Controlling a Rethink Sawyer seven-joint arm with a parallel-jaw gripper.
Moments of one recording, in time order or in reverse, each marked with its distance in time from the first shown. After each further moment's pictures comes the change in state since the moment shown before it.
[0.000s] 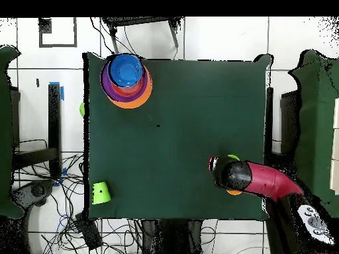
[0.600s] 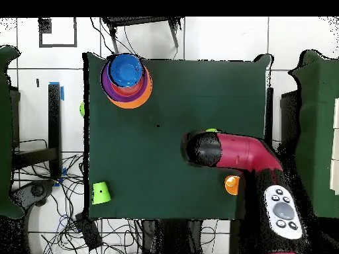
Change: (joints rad) arm 0.233 -0.133 -0.005 -0.101 0.086 0.142 0.004
